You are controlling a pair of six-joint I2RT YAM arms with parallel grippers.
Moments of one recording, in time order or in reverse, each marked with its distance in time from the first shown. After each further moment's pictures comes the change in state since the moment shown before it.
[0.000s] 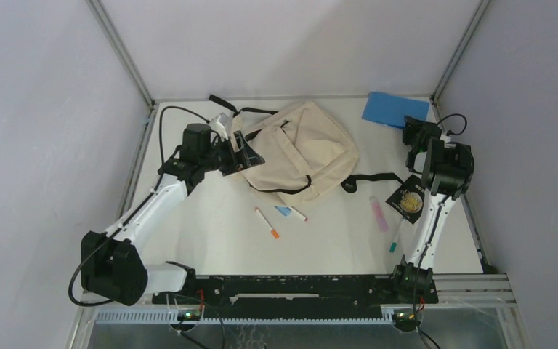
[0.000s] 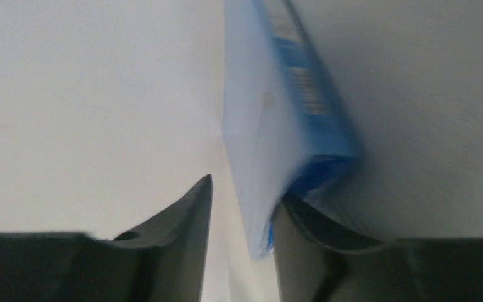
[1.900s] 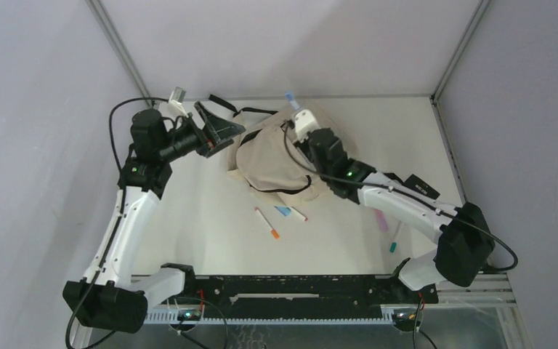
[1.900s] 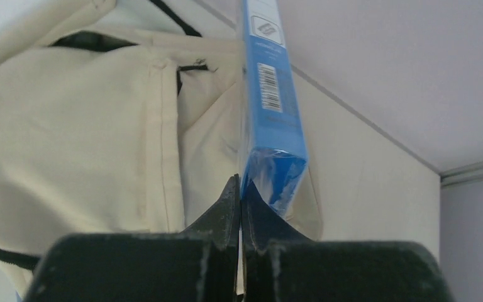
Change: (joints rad) left arm 0.202 -0.195 0.155 0.009 0.271 -0.254; right arm 1.061 -0.929 -0.126 -0.858 0.516 -1.691
